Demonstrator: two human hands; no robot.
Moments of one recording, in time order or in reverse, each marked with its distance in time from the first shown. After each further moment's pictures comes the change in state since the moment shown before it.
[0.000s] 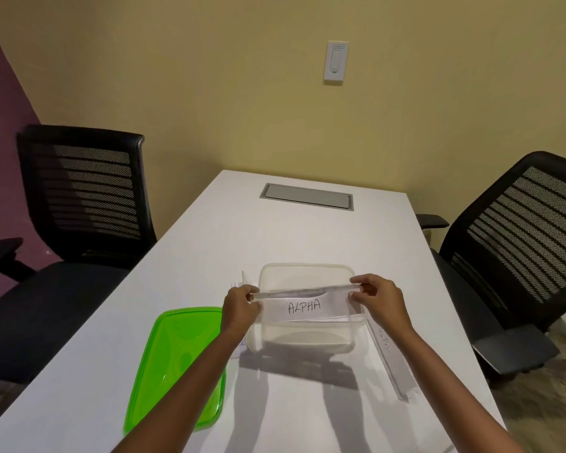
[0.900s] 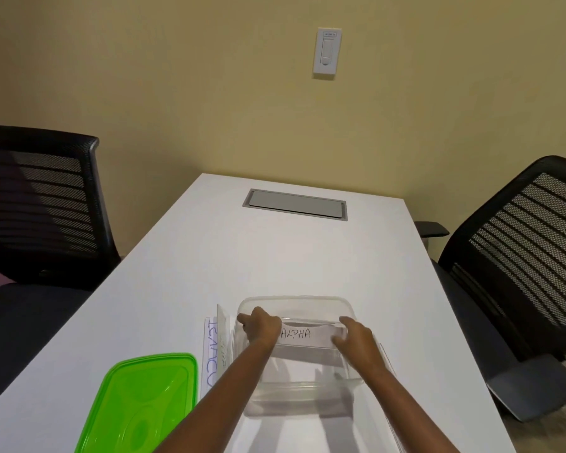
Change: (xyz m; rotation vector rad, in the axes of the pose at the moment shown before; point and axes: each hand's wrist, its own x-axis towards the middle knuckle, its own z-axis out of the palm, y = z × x) left_hand 0.092 0.038 0.099 0.023 -0.143 -0.352; right_hand 0.081 0.052 0.060 -0.398 -0.216 0.170
